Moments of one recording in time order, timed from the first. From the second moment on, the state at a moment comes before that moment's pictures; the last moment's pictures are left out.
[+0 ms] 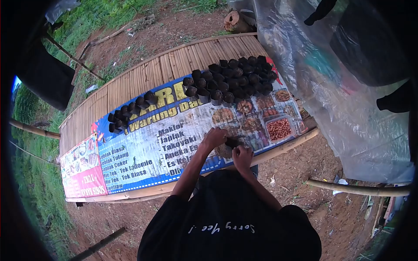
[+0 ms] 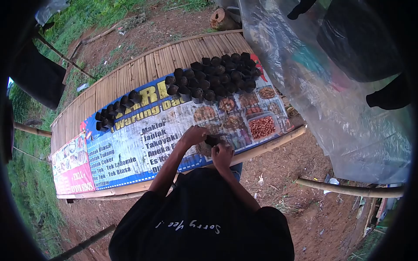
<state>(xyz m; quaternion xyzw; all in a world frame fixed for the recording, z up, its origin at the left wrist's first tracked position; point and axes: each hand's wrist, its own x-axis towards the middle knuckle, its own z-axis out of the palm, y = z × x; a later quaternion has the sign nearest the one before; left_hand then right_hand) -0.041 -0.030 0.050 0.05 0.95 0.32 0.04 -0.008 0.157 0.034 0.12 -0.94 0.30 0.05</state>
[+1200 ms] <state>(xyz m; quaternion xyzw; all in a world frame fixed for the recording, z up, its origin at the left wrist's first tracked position) -0.014 -0.011 0.062 -0.04 0.93 0.36 0.02 -0.049 0.168 0.034 0.20 -0.93 0.32 0.03</state>
